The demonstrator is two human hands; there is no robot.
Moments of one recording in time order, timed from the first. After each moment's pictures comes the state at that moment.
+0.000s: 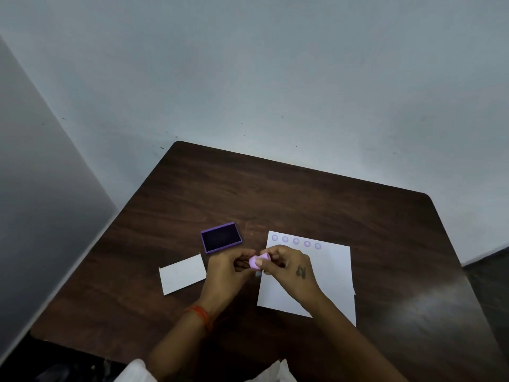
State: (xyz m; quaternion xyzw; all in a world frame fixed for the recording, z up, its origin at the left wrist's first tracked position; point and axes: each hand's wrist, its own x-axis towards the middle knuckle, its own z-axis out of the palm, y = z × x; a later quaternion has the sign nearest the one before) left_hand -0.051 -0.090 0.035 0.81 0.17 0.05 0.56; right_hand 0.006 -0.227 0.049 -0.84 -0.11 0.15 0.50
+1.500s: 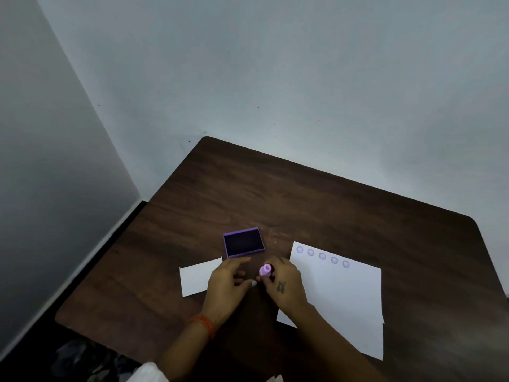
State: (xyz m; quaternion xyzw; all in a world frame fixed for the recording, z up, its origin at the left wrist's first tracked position) left_hand -0.056 -0.052 -0.003 0.83 0.24 0.03 0.51; right_hand 0.023 -0.175 -0.024 -0.91 -0.15 0.15 0.36
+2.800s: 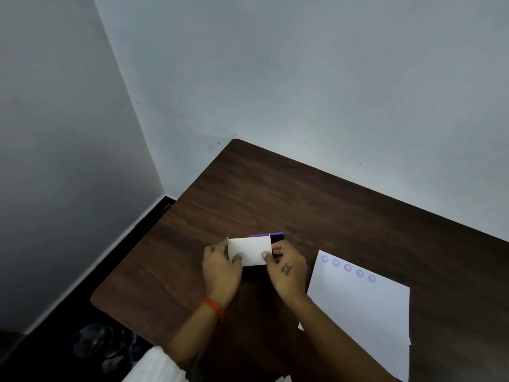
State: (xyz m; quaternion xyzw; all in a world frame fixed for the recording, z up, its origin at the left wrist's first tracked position) left_hand -0.058 -0.011 0.033 0.75 0.45 0.10 0.46; right_hand 0.015 -0.112 0.016 -0.90 -0.11 0.10 0.40
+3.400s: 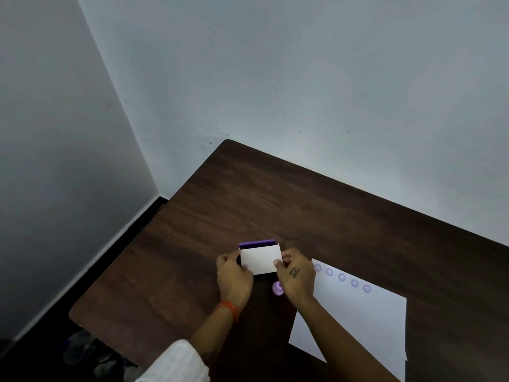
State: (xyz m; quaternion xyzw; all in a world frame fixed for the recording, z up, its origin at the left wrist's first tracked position) left_hand -0.010 -0.041 0.008 0.72 0.49 0.05 0.49; right_hand 0.057 -0.133 -0.003 -0.93 -0.05 0.12 0.36
